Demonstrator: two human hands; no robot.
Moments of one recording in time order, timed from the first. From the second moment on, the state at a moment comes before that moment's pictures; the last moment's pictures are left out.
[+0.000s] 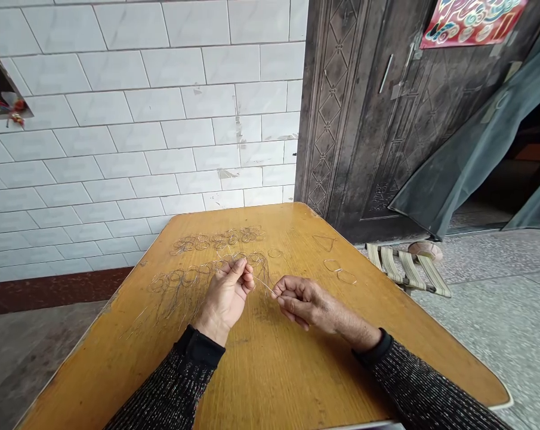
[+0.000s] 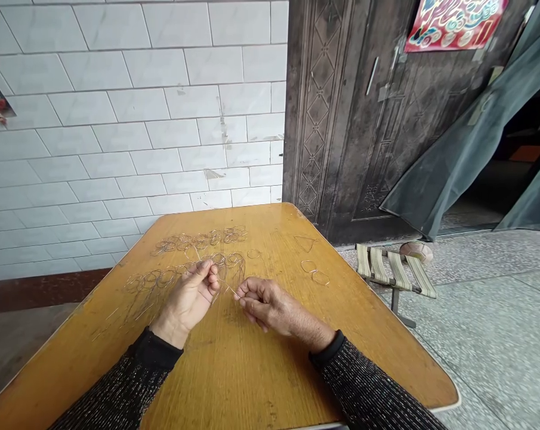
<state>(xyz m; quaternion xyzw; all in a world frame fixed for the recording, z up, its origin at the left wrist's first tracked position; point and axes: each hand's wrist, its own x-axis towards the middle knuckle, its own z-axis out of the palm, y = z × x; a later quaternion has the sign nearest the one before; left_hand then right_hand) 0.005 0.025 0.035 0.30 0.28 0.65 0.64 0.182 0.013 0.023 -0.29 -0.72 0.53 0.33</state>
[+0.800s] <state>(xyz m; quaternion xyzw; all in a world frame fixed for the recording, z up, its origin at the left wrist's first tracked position) 0.014 0.018 0.025 0.37 0.27 0.57 0.68 0.177 0.020 0.012 -0.26 -0.68 0.61 0.31</state>
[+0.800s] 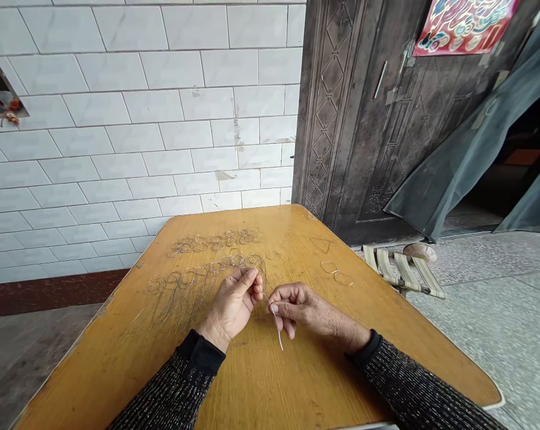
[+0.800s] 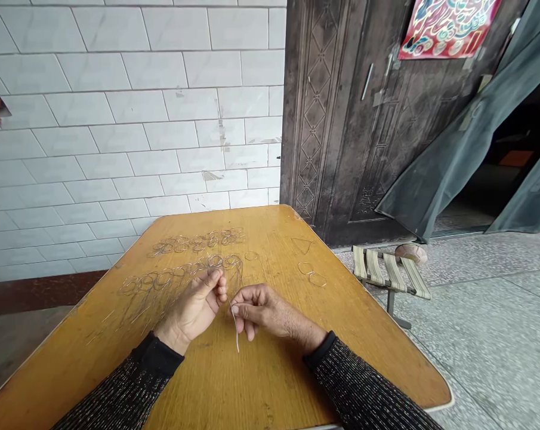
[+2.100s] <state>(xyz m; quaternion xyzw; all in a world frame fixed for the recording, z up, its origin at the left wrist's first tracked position) 0.007 0.022 0.024 0.39 0.30 0.57 0.66 0.169 0.016 0.011 -0.34 -0.67 0.54 0.37</state>
